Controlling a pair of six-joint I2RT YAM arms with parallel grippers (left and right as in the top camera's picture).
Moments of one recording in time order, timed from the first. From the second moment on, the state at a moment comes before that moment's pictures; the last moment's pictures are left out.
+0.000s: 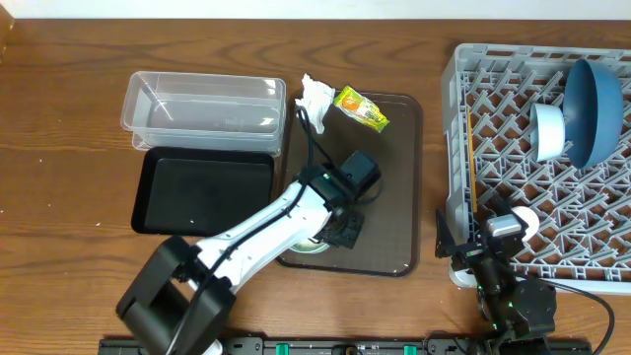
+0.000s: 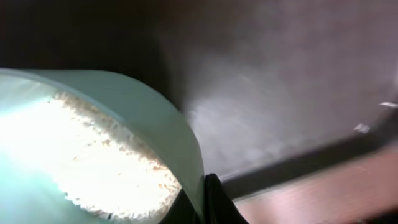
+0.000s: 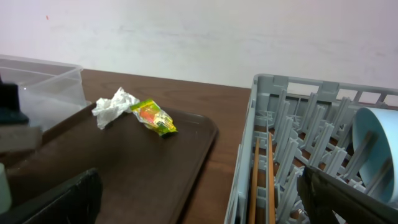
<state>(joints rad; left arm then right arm) -0.79 1.72 1.18 -0.94 0.10 -0.38 0.14 0.01 0.01 -0.06 -0.11 0.00</state>
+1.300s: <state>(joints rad) 0.45 1.70 0.97 -0.96 1.46 0.29 0.14 0.01 0.01 -0.06 -0.11 0.00</state>
